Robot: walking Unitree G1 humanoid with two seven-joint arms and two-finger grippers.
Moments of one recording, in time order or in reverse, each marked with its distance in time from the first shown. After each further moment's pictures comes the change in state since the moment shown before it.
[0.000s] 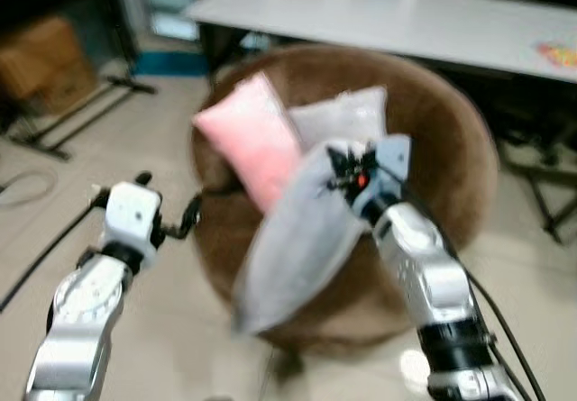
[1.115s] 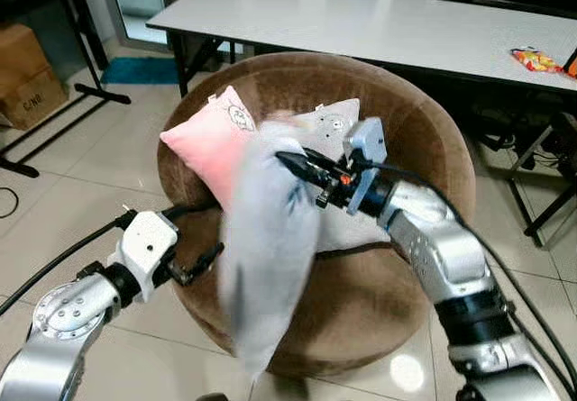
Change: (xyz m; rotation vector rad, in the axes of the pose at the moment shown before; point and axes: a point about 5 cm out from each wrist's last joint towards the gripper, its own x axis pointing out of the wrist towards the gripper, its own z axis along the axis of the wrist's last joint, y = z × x) left arm -0.027 -0.012 -0.007 0.075 0.117 -0.400; right arm 0.006 0.029 0.037 -0.106 -0.047 0.682
